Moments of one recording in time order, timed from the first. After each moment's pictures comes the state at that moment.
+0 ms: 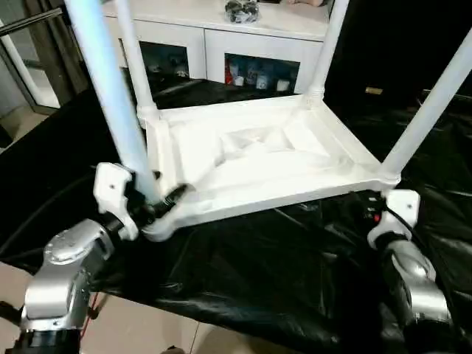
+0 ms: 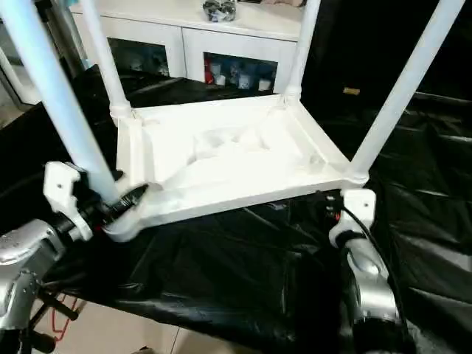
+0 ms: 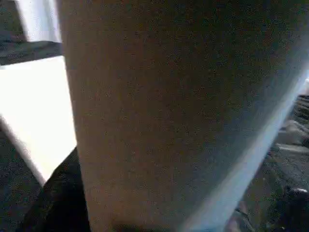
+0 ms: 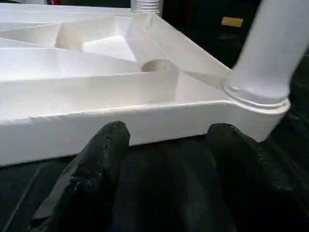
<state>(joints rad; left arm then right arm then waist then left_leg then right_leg) -0.13 0.34 0.13 -0.06 -0.31 0.34 -0.67 -0.26 -0.25 -0.19 0.53 0.14 -0.08 0.19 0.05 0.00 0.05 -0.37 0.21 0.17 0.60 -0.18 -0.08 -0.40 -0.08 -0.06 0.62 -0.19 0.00</state>
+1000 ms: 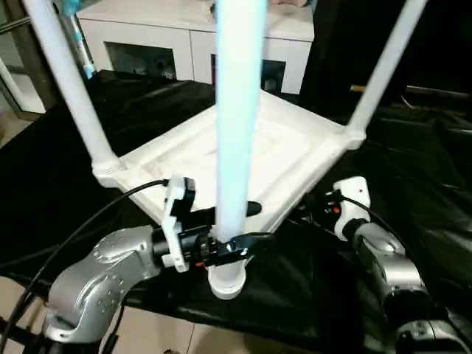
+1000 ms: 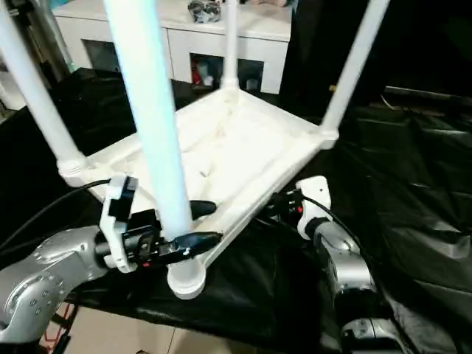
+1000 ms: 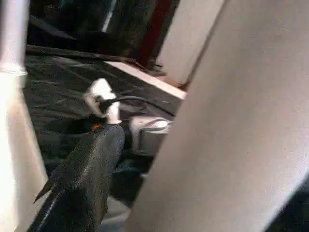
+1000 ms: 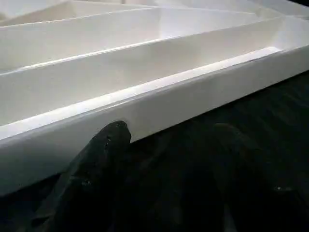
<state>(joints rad) -0.17 0.33 -0.09 -0.35 -0.71 0.69 -0.93 -0.42 -0.23 -0.03 0.69 0.10 0.00 0.45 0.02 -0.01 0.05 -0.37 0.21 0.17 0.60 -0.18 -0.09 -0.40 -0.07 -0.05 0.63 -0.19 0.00</state>
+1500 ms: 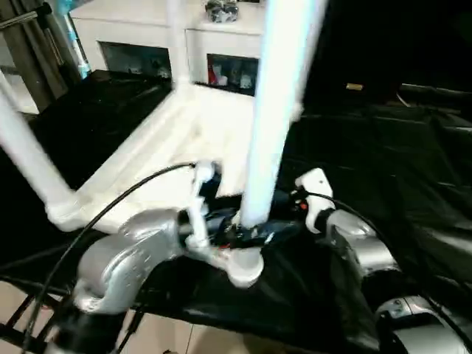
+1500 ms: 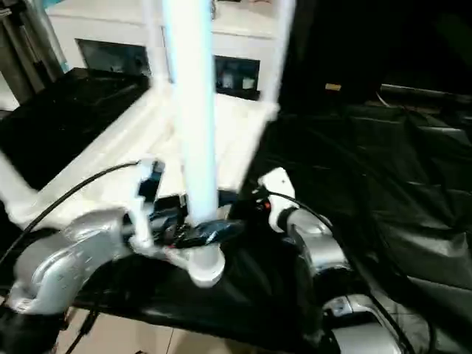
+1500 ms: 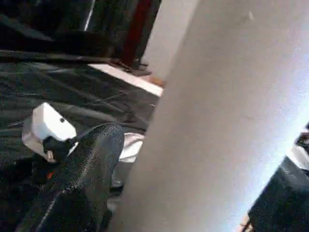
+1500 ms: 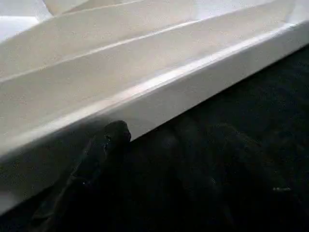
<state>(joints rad) -0.33 0.26 -0.17 -0.23 -0.66 0.68 -0.90 -0.54 -0.17 0.07 0.79 0.04 -0.03 0.57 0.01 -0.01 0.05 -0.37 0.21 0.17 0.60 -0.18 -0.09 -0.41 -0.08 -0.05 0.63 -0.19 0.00</state>
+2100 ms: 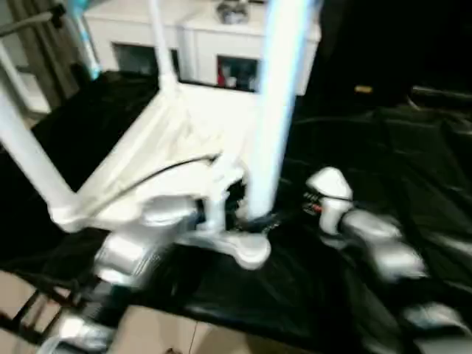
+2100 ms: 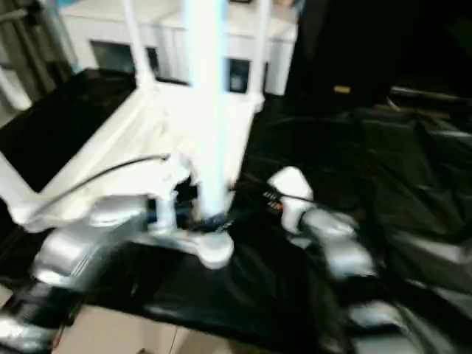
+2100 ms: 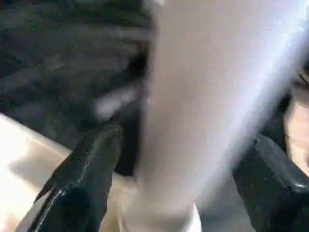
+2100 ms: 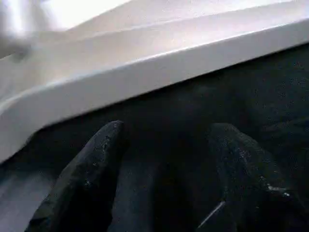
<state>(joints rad) -0.39 0.46 -0.32 0.00 -0.38 0.46 -1.04 -0.34 -0.42 0.08 0.47 0.14 0.05 0.92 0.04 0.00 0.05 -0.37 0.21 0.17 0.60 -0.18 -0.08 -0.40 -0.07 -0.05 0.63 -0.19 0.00</state>
